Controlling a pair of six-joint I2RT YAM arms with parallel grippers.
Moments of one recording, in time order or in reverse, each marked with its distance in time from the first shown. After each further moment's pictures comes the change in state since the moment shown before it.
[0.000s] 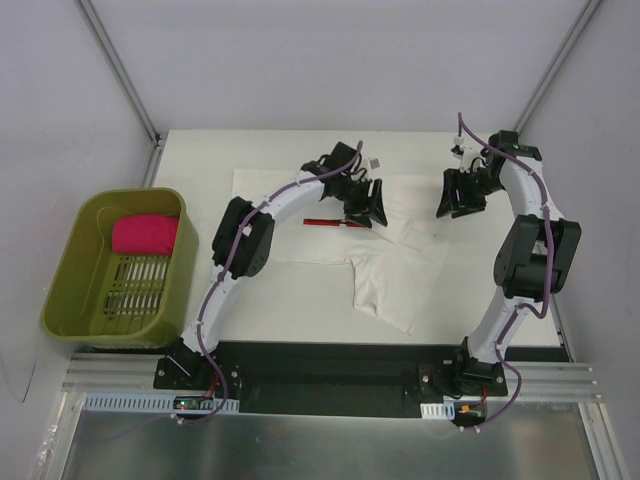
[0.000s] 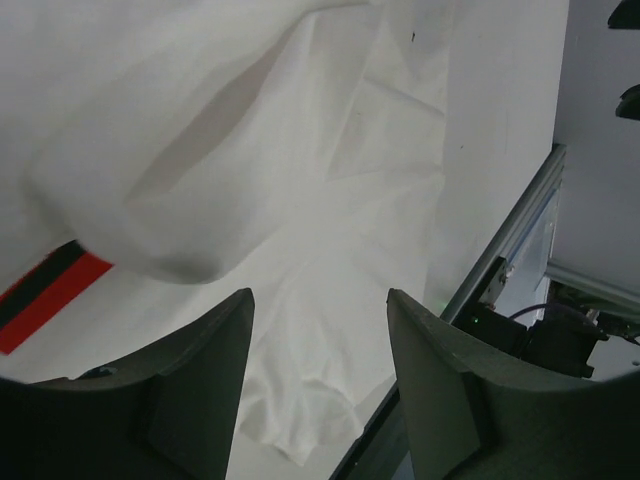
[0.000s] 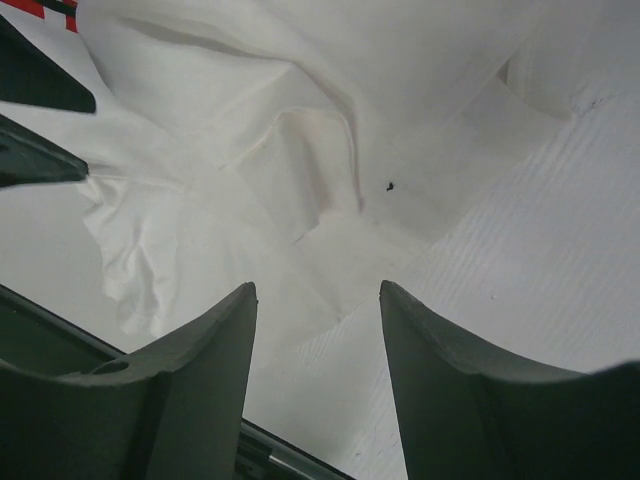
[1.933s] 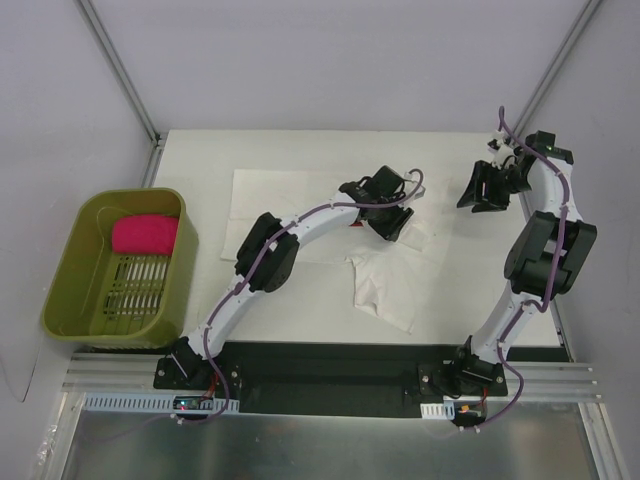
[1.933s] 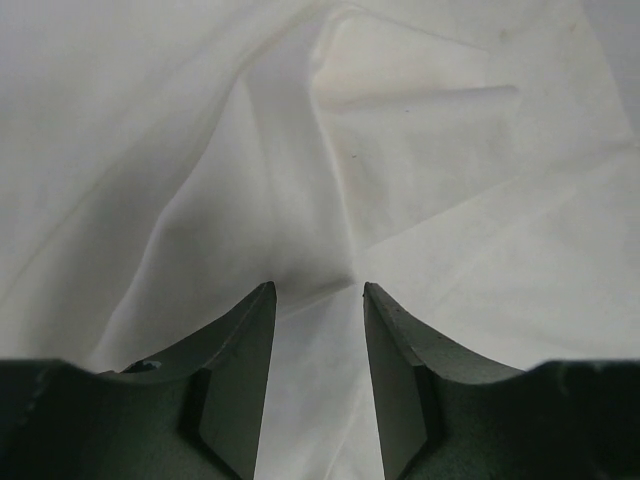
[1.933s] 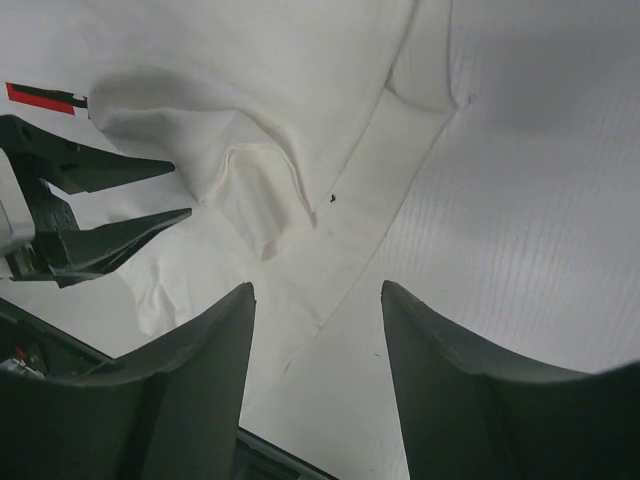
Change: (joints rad) left arm -0.217 0.097 0.127 -0.029 -0.421 0.535; right arm -0.169 0.050 0.066 0.016 -0.093 0.082
